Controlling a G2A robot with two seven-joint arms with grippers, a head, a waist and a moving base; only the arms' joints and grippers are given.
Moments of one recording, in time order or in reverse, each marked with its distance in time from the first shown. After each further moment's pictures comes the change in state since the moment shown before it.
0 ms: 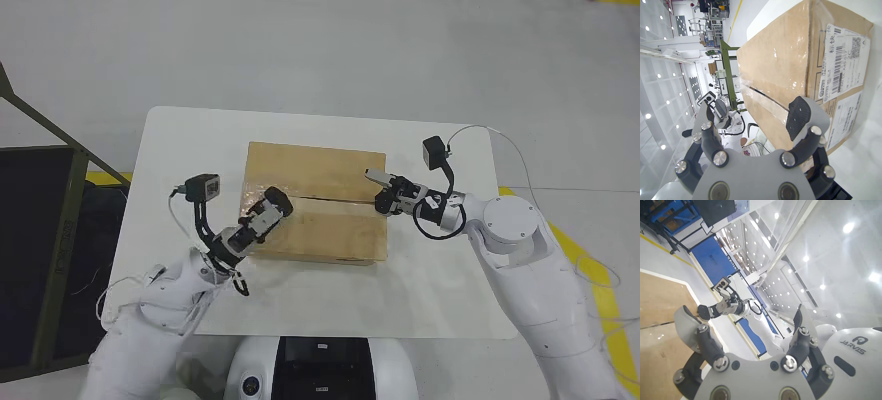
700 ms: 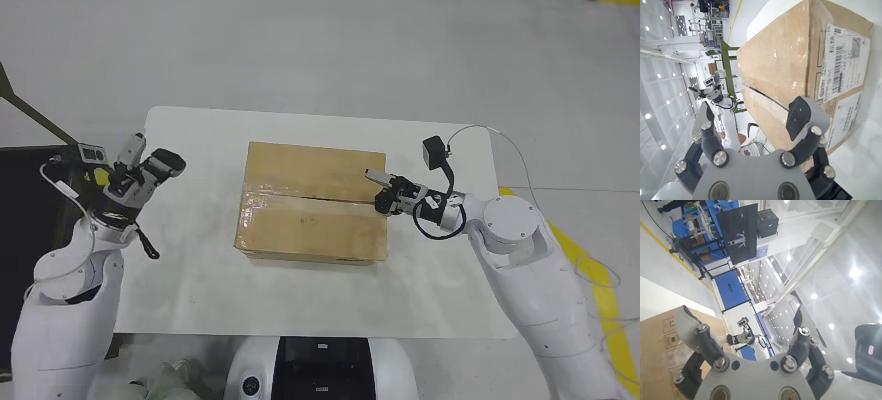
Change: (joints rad) left arm -0.049 0.033 -0.399 0.210 -0.362 0.201 -0.196; right arm 0.000 0.000 0.000 0.000 0.000 0.000 0.000
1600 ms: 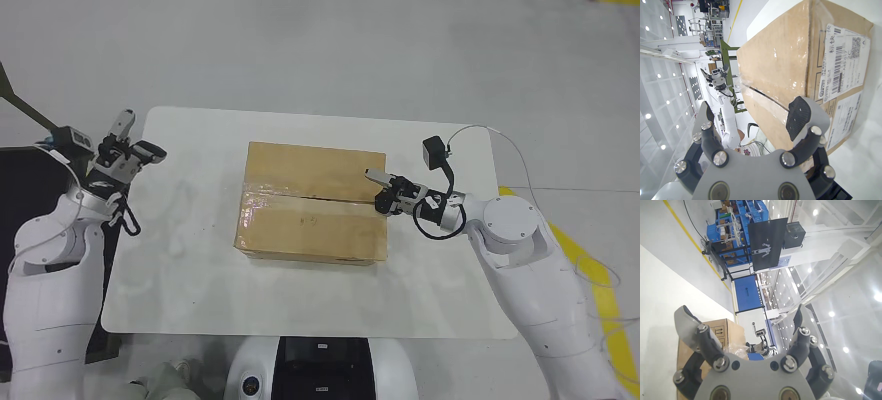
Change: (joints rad) left arm -0.223 0.015 -0.002 0.269 0.085 0.185 -0.075; right arm 0.000 0.000 0.000 0.000 0.000 0.000 0.000
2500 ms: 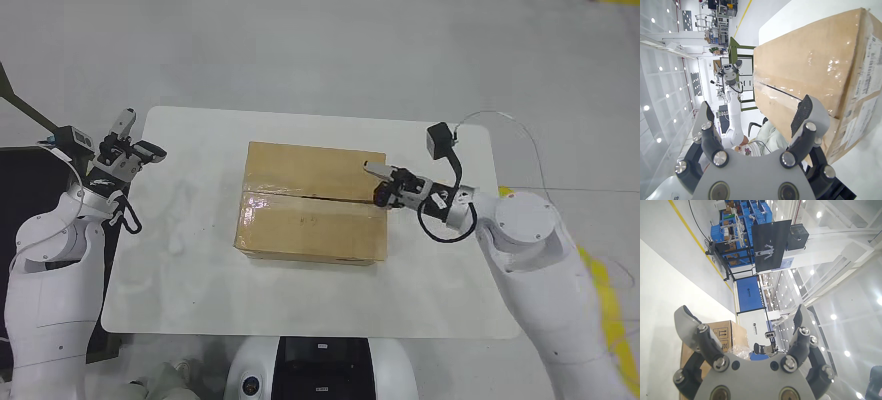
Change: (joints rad) left arm -0.005 0.000 0.003 0.007 0.003 0.004 0.000; right arm 0.005 0.007 0.026 -0.146 0.011 0.059 -0.003
